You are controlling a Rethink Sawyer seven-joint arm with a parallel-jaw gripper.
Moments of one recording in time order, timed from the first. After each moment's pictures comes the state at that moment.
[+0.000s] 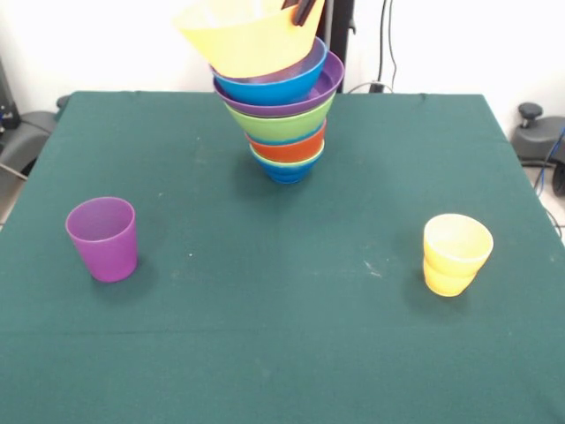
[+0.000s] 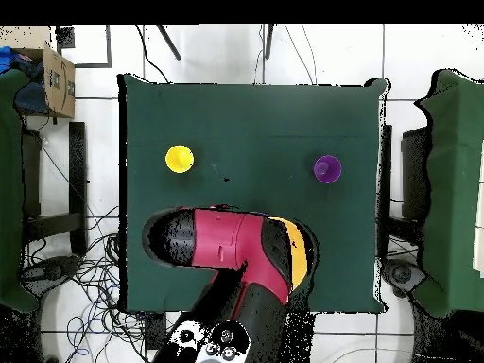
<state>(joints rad) 0.20 -0.76 -0.48 1.64 -0.10 0.76 2.31</state>
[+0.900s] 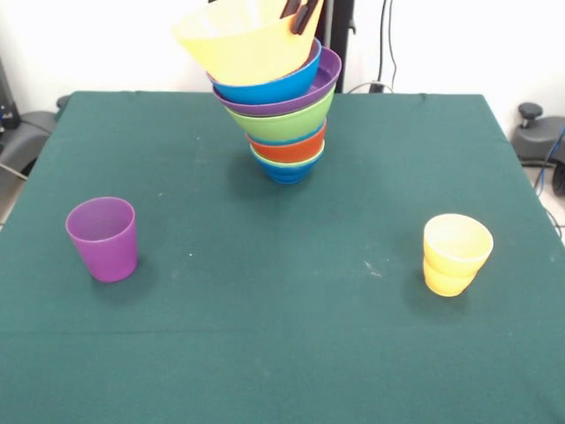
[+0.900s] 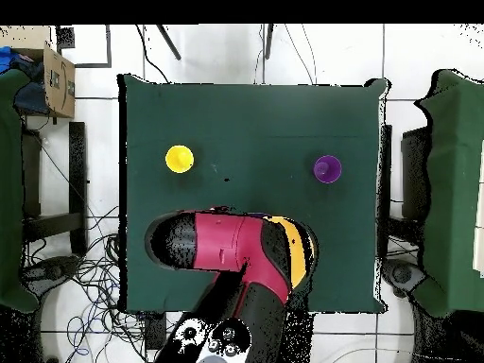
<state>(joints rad) 0.20 -0.76 -0.46 1.67 -0.12 0.72 2.31</state>
